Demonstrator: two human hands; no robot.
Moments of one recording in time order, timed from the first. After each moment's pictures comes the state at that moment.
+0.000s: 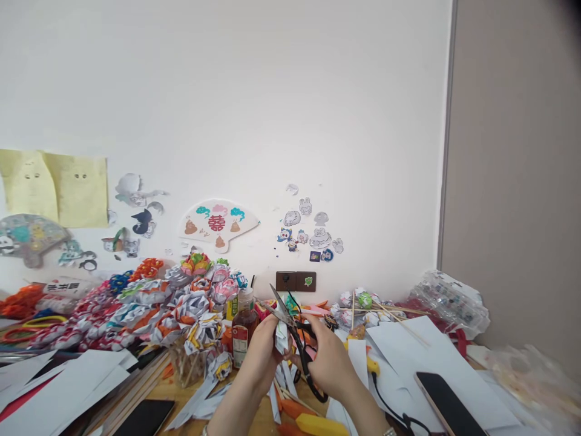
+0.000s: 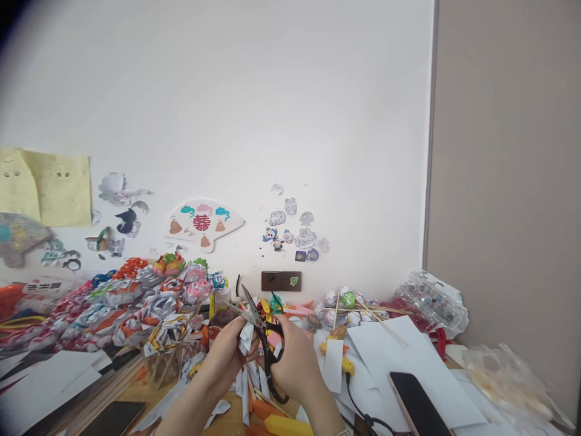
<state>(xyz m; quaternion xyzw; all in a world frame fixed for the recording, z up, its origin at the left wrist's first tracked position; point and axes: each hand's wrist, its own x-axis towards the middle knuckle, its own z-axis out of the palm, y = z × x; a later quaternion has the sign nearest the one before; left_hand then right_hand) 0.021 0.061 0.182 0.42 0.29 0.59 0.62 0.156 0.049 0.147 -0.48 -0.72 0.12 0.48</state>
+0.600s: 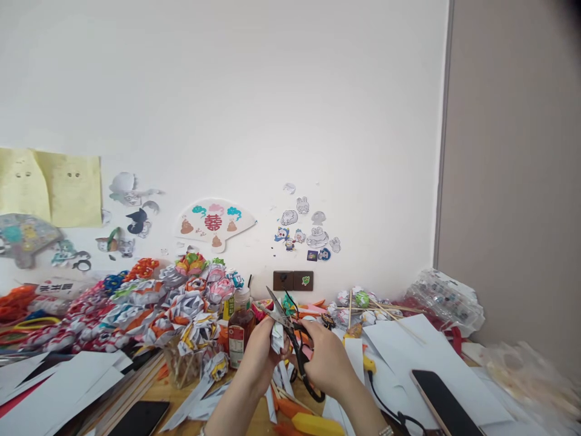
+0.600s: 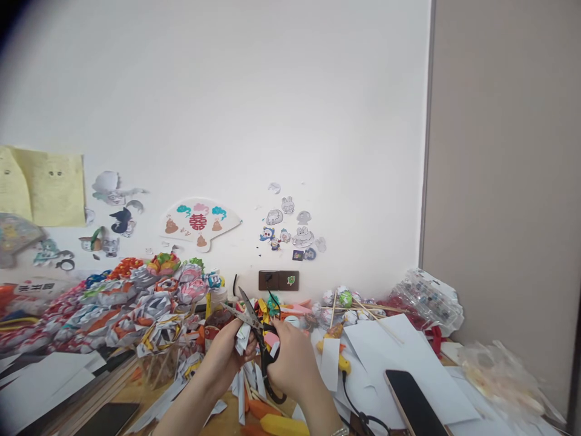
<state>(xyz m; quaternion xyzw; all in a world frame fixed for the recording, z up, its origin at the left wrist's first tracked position) 0.023 0.060 0.180 0.41 0.30 0.58 0.63 0.161 0.050 0.151 -0.52 -0.75 0.06 0.41</state>
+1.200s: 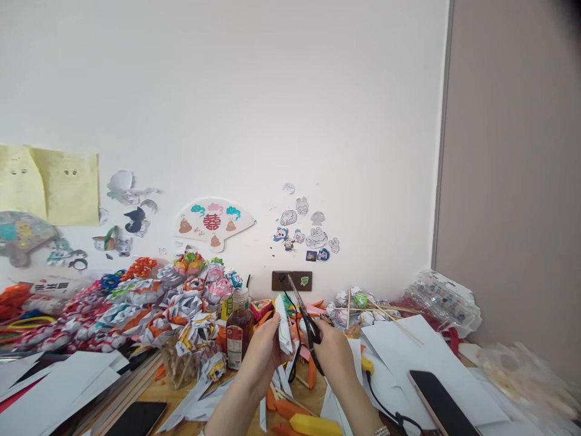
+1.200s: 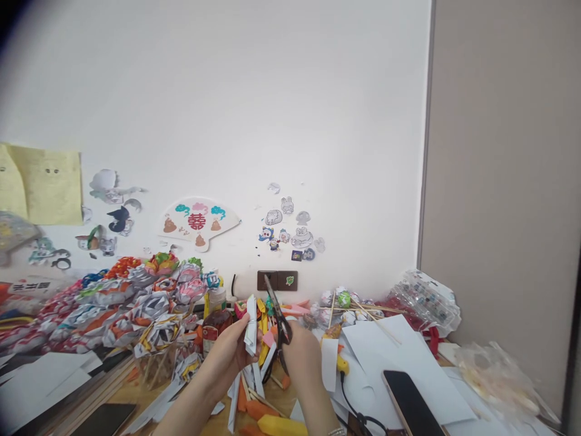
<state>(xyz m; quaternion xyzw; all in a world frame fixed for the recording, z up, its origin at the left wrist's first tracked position) 0.023 0.067 0.173 0.42 0.30 0.54 0.67 0.171 0.063 0.147 -0.65 -0.66 0.05 0.38</state>
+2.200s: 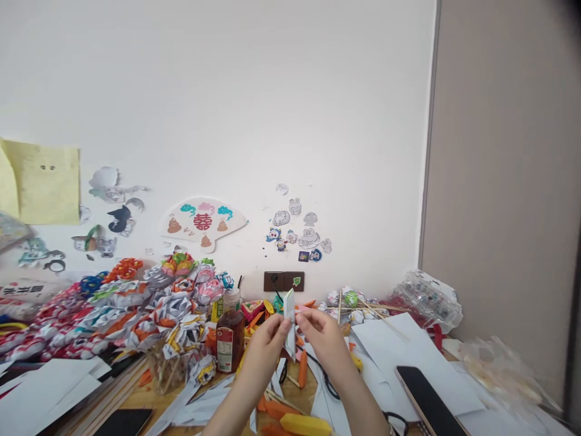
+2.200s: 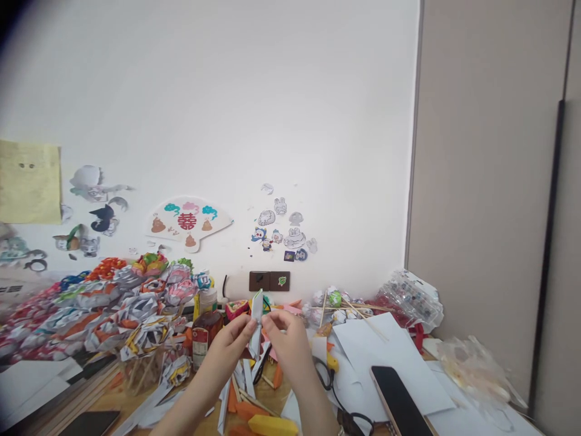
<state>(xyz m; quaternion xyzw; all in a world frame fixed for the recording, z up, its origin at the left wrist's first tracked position) 0.031 0.057 0.182 0.64 0.34 0.53 0.44 0.163 0.039 0.183 -0.38 -0.62 0.31 0.61</state>
